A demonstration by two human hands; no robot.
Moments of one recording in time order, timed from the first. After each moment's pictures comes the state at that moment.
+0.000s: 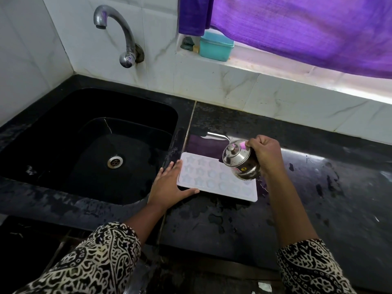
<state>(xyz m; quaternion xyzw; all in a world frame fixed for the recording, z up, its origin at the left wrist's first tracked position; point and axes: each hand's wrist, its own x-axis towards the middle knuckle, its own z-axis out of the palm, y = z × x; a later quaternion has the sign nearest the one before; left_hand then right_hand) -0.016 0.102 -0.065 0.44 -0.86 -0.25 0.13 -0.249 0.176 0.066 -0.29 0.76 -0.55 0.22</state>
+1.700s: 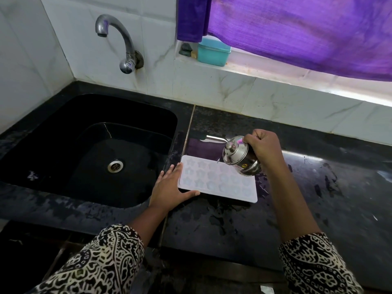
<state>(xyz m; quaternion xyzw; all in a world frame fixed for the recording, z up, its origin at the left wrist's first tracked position) -0.017 0.100 -0.066 0.44 -0.86 -0.25 0.12 -0.242 0.172 0.090 -0.36 0.78 -0.48 0.16</state>
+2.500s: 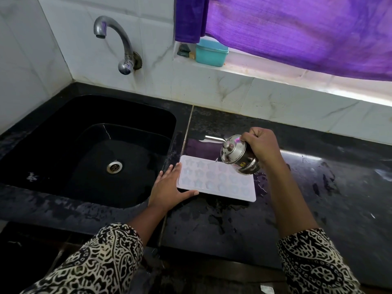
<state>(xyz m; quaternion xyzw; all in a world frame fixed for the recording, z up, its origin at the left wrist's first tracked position) -0.016 0.102 -0.064 0.44 -0.85 -0.26 0.13 -0.244 0.170 0.092 -0.37 0.79 -0.46 0.17</state>
